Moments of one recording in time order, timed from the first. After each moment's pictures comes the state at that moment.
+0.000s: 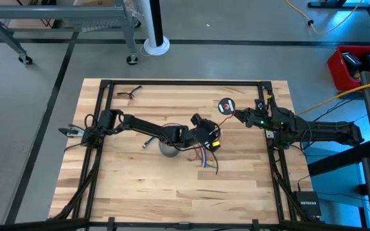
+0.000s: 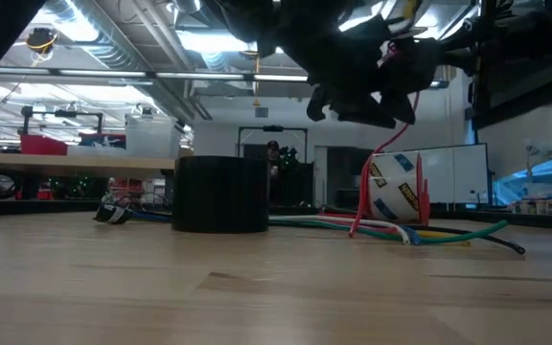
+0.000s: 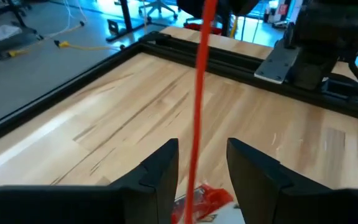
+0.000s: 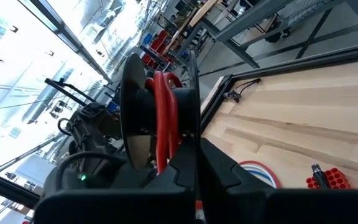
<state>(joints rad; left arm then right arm) -0.09 2.16 1.58 0.15 -0.63 -0.26 -0.11 0.47 0.30 0.18 0.23 0.93</state>
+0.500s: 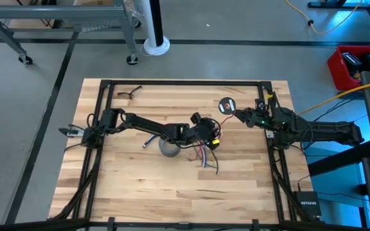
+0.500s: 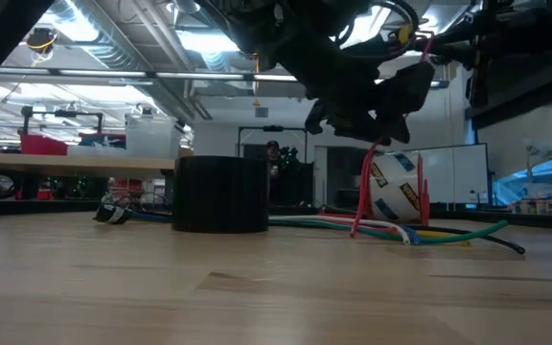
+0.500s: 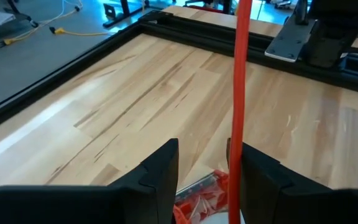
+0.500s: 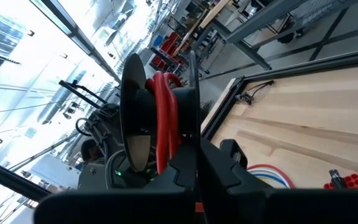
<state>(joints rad) -0.06 2.18 1.58 0.11 -0.58 -0.26 -0.11 0.47 0.30 0.23 0.21 0.94</state>
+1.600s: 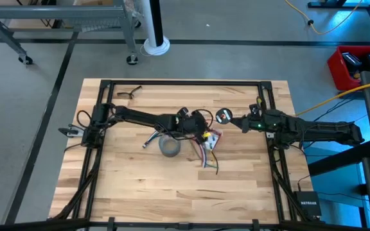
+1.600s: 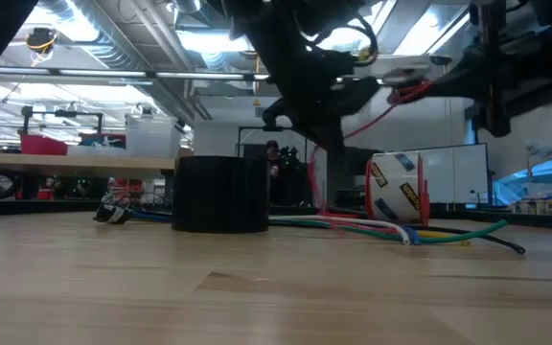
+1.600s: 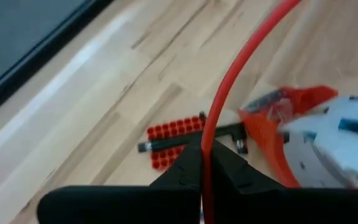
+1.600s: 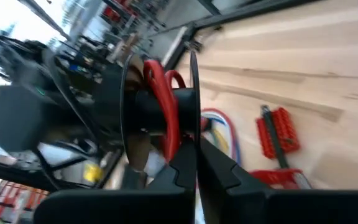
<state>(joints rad) 0.00 2.06 1.58 -0.39 -0.54 -0.39 -0.11 0.47 0.30 -0.07 0.15 0.97</state>
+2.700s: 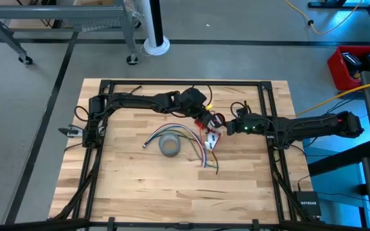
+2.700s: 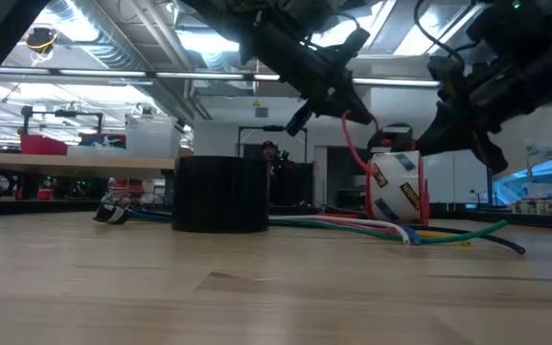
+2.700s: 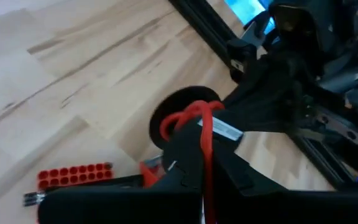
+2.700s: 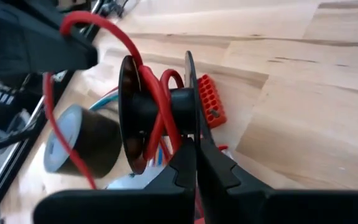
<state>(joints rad) 0.21 2.00 1.58 -0.16 0.09 -0.67 -0.10 0.86 0.30 0.01 0.24 0.99</state>
